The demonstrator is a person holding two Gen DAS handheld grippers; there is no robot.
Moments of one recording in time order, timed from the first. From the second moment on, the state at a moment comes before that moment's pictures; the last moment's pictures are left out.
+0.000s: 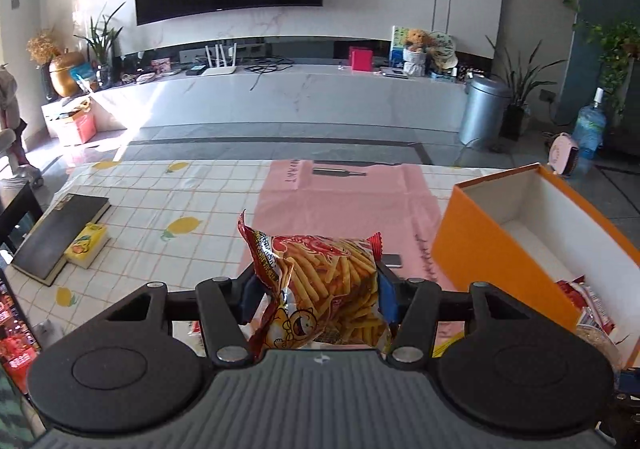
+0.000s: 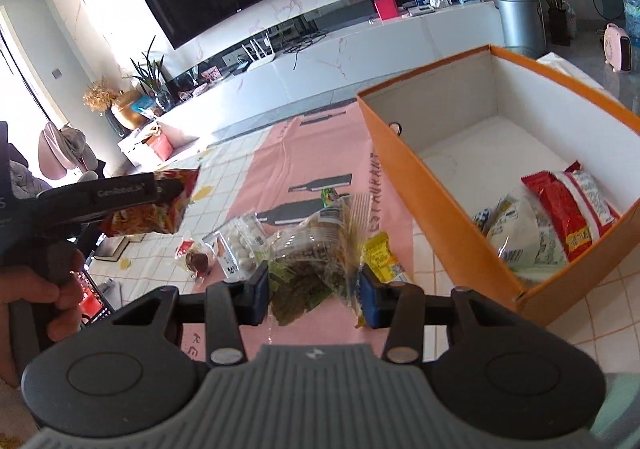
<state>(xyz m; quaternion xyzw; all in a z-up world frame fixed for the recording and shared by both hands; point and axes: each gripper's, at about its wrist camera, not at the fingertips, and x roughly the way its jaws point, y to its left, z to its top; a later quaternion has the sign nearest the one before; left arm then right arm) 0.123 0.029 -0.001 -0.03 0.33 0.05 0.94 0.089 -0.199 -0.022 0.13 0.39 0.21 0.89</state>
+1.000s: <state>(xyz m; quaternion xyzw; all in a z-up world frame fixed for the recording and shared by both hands) 0.237 -0.157 -0.039 0.12 0.45 -0.24 0.85 0.207 -0.326 -0.038 0.00 0.44 0.13 0.89</state>
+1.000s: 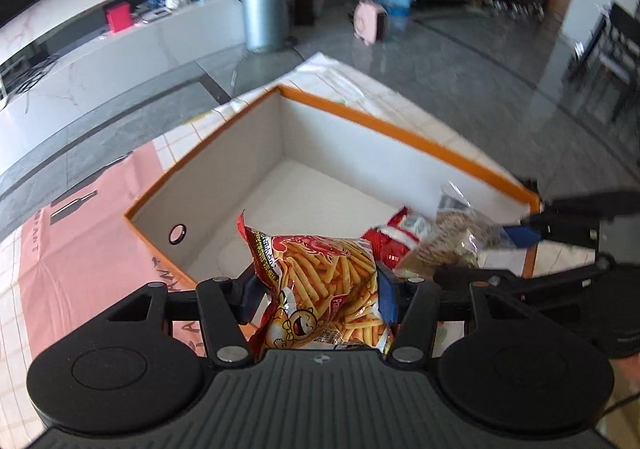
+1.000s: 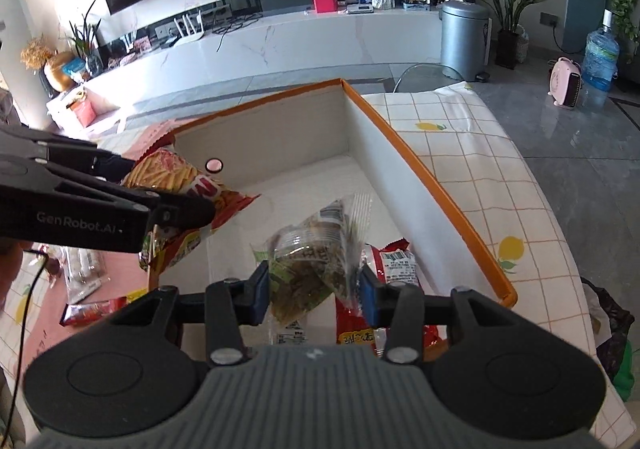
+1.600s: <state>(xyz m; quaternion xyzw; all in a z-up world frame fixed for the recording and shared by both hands) 0.271 -0.190 -0.091 0.18 0.53 -0.25 0.79 0.251 -0.323 -0.092 -0.08 0.53 0.14 0.84</state>
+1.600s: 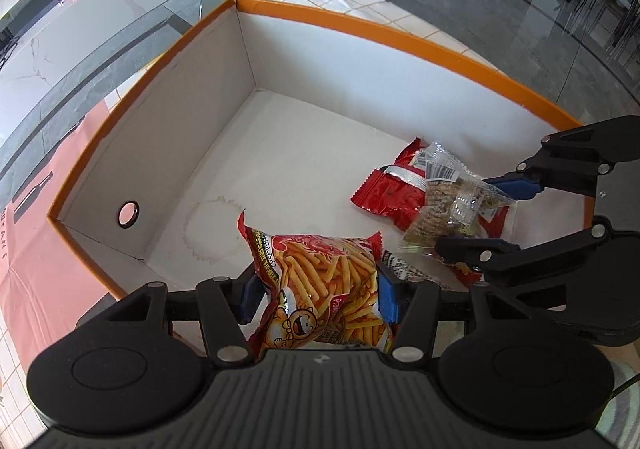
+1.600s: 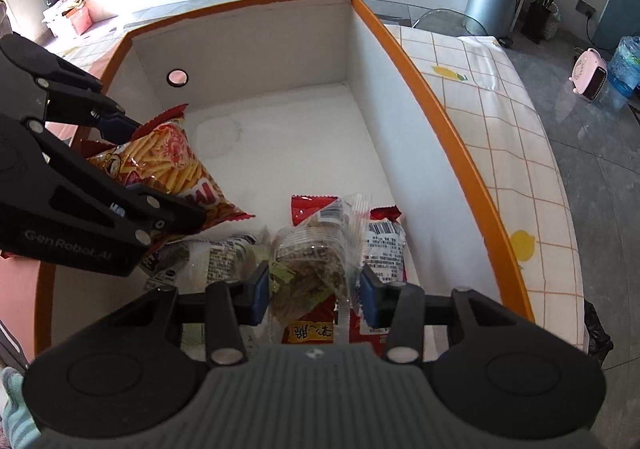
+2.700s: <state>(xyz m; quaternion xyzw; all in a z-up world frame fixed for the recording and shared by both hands) 0.246 -0.172 -0.036 0.16 0.48 -0.24 0.83 0.231 -0.310 -0.056 -0.10 0.51 0.12 0.85</state>
